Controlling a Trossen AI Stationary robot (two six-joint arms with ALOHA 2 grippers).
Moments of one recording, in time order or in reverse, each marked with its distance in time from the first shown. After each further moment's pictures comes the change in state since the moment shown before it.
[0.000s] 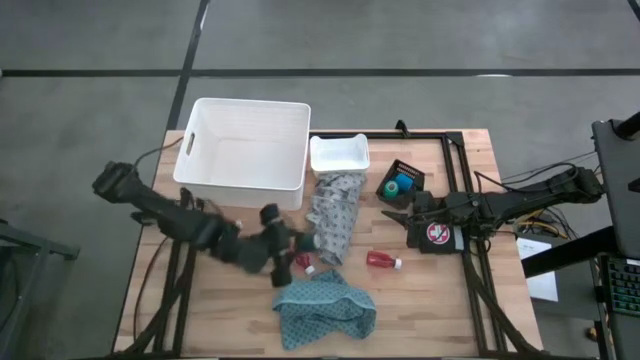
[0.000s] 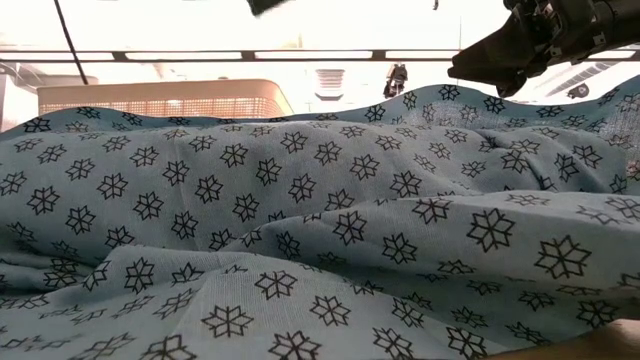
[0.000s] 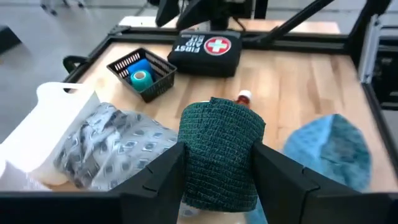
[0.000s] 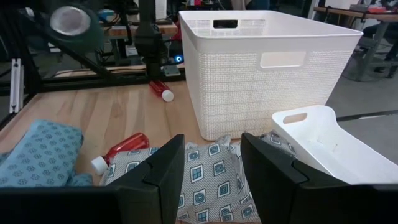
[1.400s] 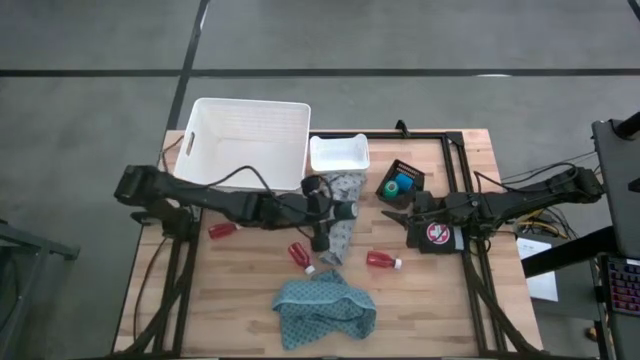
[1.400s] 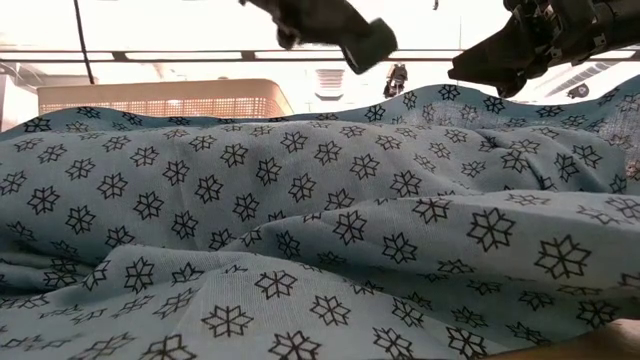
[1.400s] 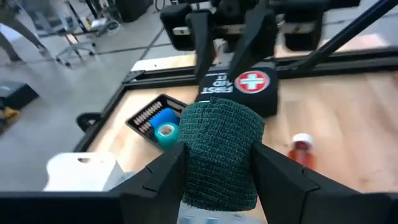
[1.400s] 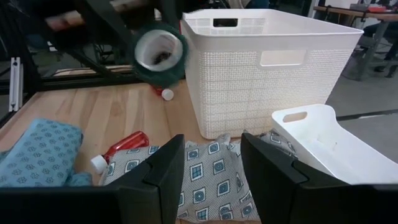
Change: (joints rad) left arm 0.339 0.198 -0.019 0.461 0.246 0.425; right arm 0.000 0.000 -0.004 0.000 0.000 0.000
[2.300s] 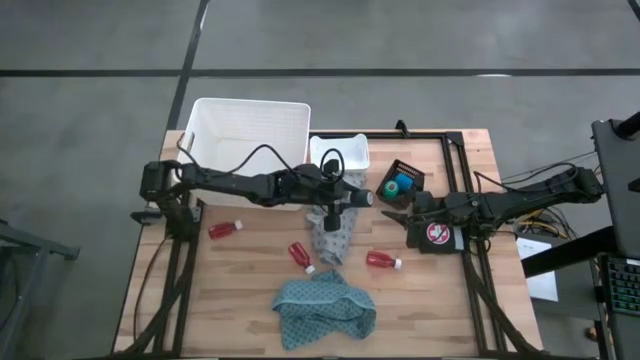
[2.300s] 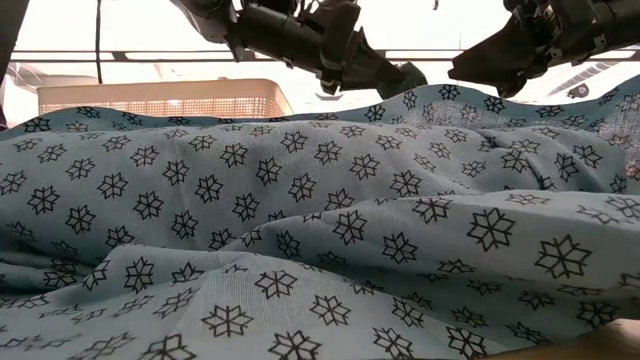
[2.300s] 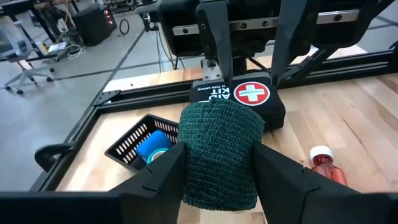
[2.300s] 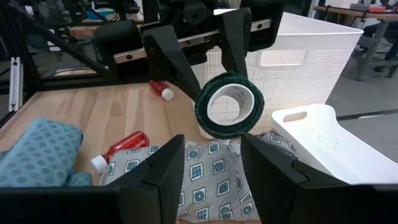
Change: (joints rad) left arm 0.218 0.159 0.004 0.248 0.388 0.119; right arm 0.000 0.000 0.000 0.000 0.000 0.000
